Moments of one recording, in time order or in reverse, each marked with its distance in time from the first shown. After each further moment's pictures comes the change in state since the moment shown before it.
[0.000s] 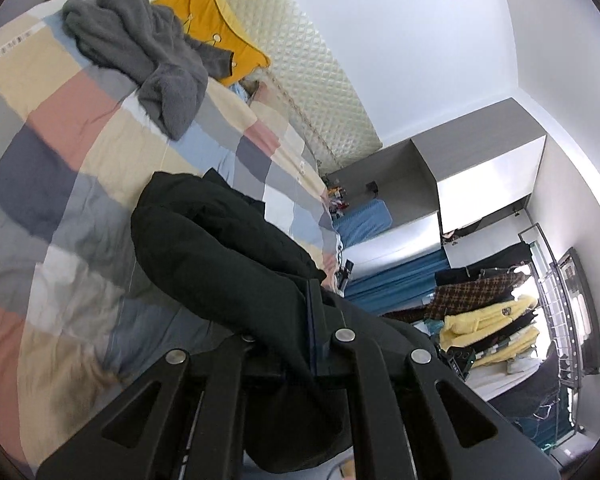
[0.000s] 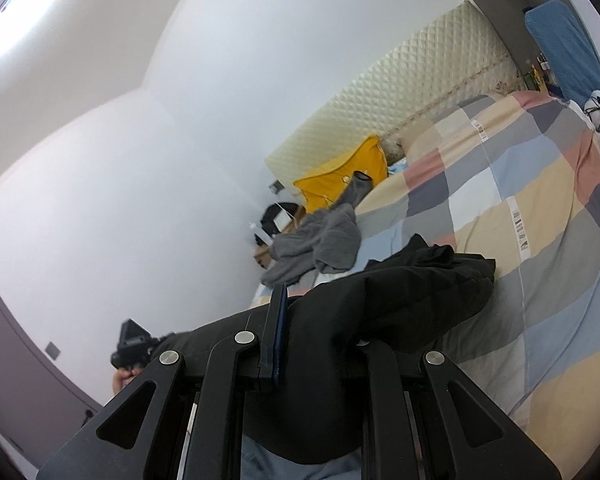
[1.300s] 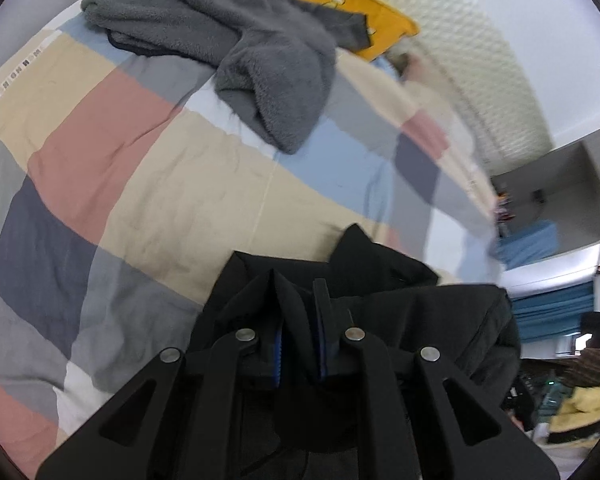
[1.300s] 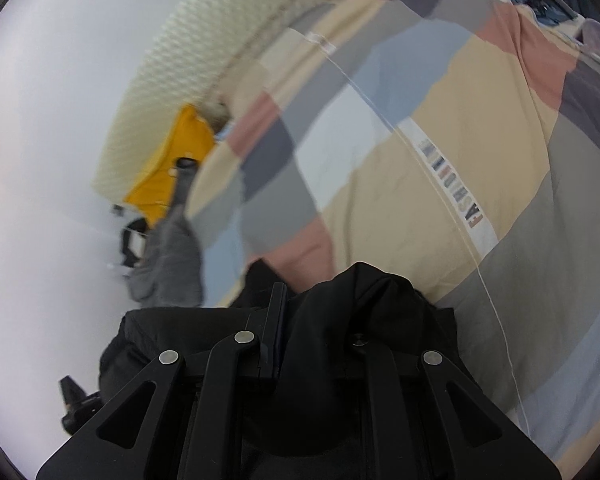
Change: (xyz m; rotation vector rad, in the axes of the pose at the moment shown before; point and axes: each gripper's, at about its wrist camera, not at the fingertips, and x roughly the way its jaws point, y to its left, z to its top) left arm 0.252 0.080 0.158 -0.066 0.085 0.617; right arm 0.261 -0.259 0.072 0.414 0.151 -0.472
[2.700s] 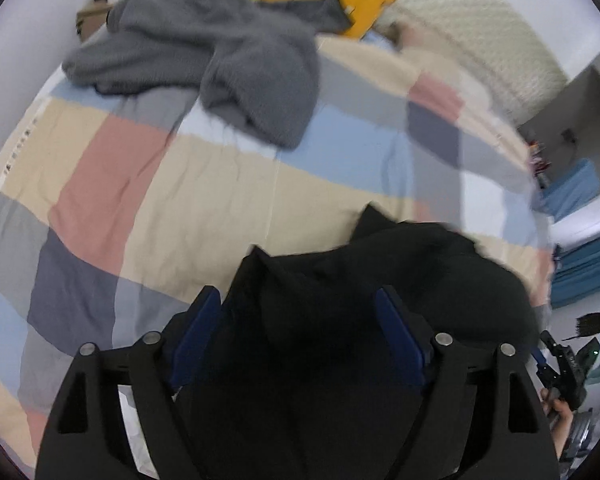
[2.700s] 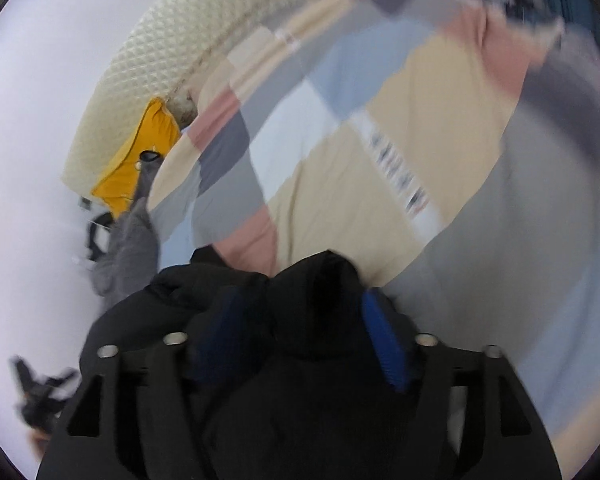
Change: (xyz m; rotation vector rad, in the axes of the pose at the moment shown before) left arm -0.013 -0.056 -0.018 0.209 -0.037 0.161; right arm -0.030 -0.020 -0.022 -0.070 -0.041 -0.150
